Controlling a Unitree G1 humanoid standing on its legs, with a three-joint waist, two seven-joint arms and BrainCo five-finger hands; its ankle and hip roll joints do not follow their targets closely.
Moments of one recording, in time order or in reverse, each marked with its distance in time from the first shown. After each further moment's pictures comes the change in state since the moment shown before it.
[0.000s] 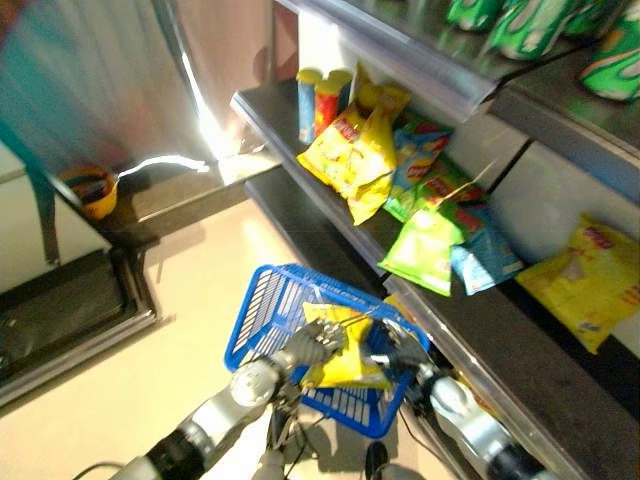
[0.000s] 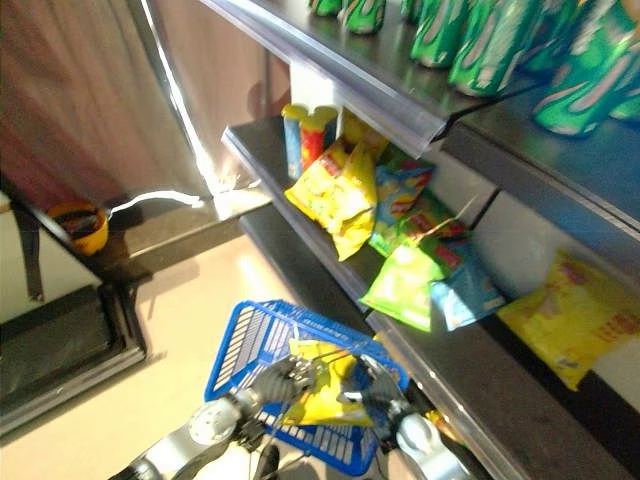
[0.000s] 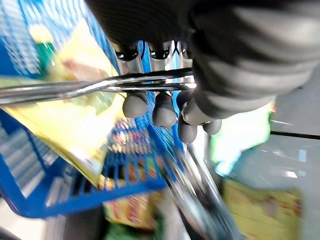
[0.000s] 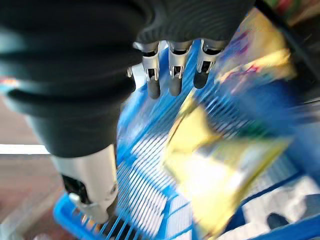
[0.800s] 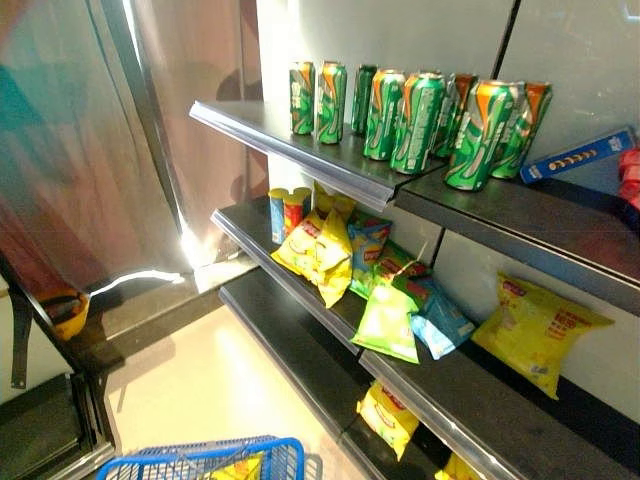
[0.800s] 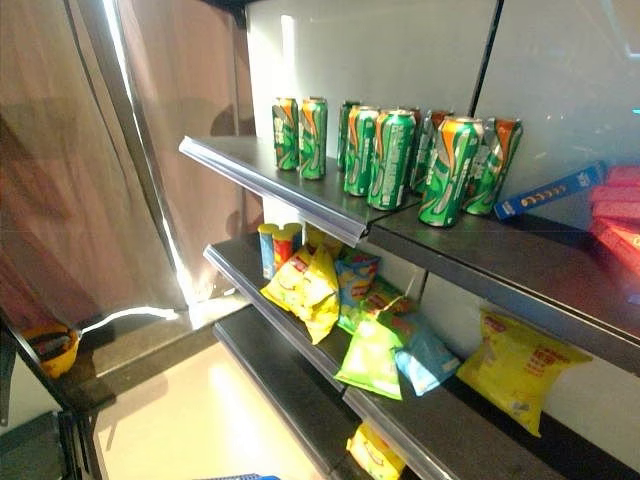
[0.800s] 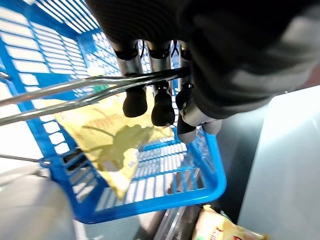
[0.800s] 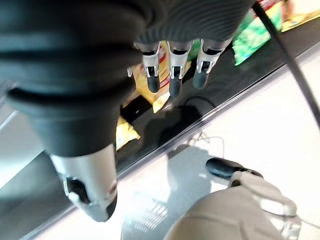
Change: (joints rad) left arm 0.289 -0.235 0.375 0.668 0.185 -0.077 0.121; right arm 0.223 0.092 -0.229 0.627 -0.081 -0.020 -0.030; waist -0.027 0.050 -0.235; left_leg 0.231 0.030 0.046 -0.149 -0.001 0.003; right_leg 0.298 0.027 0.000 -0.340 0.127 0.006
